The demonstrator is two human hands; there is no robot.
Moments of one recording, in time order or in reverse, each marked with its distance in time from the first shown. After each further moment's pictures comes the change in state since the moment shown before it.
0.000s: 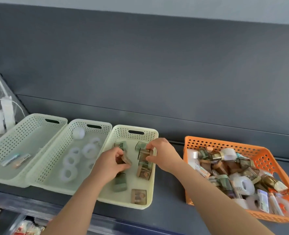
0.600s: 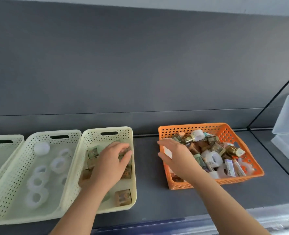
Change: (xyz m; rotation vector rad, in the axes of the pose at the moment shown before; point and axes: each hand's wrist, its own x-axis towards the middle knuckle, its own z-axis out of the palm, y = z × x) left_hand -0.005 0.061 0.019 -0.016 0.063 0.450; right_hand -0.091 0.033 -0.036 -0.023 0.261 0.140
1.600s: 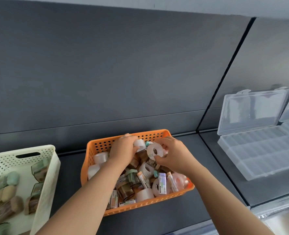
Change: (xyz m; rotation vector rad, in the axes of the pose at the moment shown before) left_hand 0.124 0.158 0.209 0.256 -0.150 0.161; right_hand -0.021 0.188 -0.116 0.029 0.059 0.172
